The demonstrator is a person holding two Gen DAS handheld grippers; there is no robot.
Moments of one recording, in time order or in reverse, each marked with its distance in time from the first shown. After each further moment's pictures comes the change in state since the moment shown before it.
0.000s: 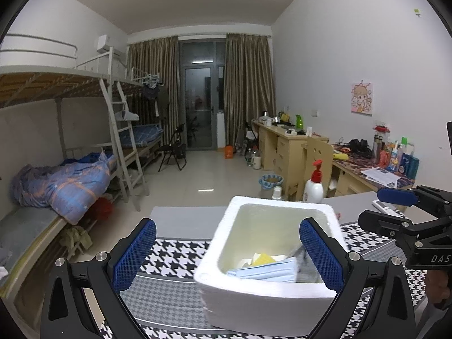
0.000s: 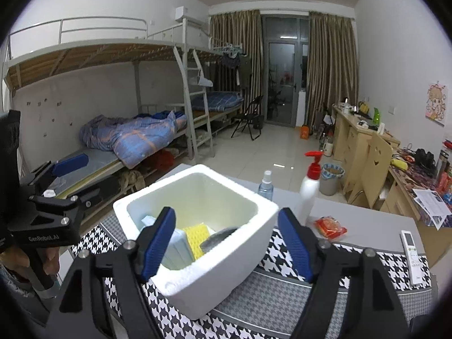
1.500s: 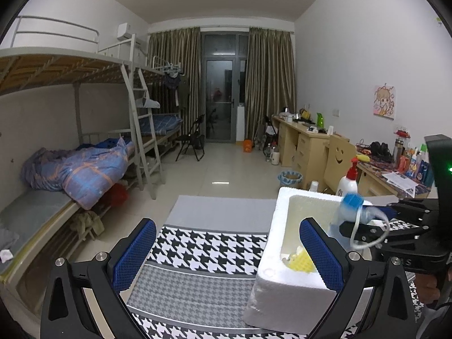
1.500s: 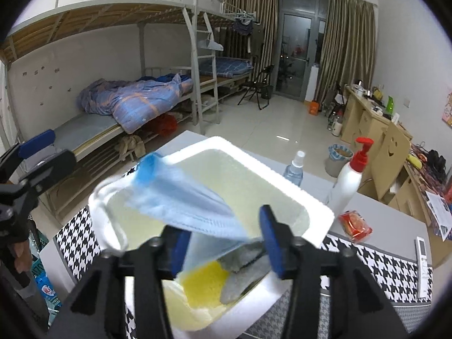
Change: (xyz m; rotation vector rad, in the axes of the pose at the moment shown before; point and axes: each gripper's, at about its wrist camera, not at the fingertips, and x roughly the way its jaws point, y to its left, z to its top) left arm 0.022 0.044 -0.014 -0.071 0.045 0.097; right arm 0.085 0.034 0.003 -0.080 0.195 0.013
